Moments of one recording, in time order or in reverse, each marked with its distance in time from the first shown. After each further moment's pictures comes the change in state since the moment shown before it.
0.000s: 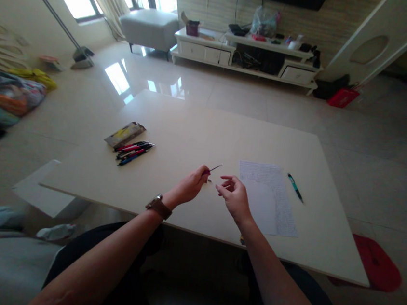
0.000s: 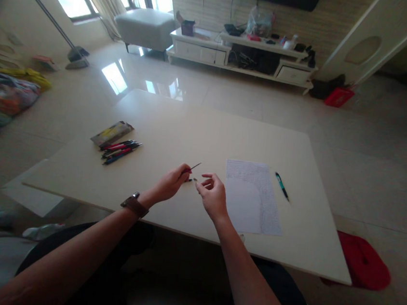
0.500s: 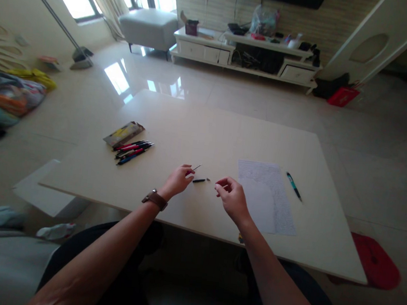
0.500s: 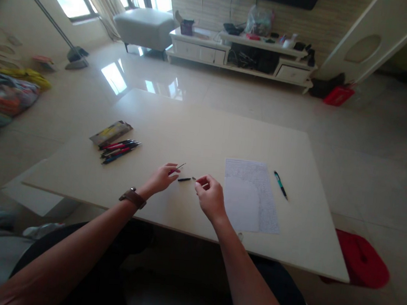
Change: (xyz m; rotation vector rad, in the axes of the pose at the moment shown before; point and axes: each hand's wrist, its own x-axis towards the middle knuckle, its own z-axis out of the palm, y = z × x) left_hand 0.005 -0.071 -0.007 0.260 0.049 -0.267; right_hand -0.004 -0.002 -0.004 -0.179 -0.053 -0.043
